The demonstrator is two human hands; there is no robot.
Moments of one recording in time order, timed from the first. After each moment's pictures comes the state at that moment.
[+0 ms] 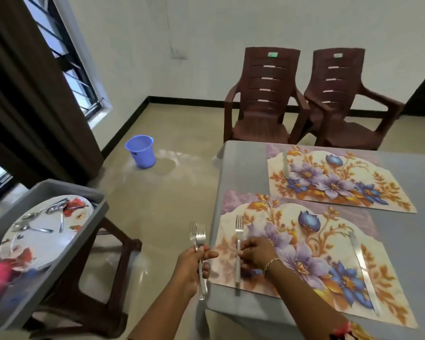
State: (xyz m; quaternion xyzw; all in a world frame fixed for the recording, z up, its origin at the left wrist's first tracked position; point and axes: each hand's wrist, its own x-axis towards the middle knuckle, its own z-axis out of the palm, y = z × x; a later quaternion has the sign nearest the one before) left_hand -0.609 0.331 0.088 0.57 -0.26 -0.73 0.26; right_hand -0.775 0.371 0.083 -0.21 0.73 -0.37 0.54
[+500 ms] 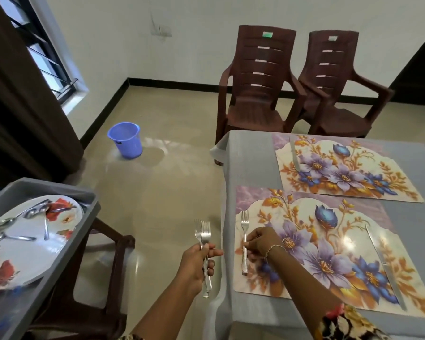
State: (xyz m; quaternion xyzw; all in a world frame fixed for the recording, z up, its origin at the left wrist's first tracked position) left_hand -0.579 0.277 0.064 0.55 -0.27 -0.76 0.20; right_hand -0.749 0.314 0.070 -0.17 0.81 -0.31 0.47
